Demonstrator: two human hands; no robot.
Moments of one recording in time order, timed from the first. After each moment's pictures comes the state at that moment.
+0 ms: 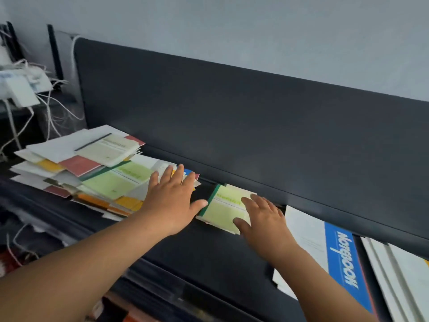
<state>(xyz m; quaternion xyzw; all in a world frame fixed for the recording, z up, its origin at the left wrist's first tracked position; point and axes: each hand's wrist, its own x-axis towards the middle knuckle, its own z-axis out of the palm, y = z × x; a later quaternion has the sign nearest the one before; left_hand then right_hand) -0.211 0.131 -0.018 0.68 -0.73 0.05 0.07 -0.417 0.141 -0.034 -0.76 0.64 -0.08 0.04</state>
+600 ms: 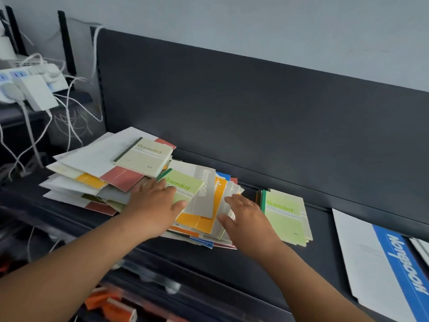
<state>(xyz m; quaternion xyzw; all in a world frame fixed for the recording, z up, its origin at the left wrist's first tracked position) -0.034 0.092 -0.036 0.67 -0.74 -0.03 0.01 -0.240 0.114 -0.041 -0.75 0.64 -0.11 0.12</state>
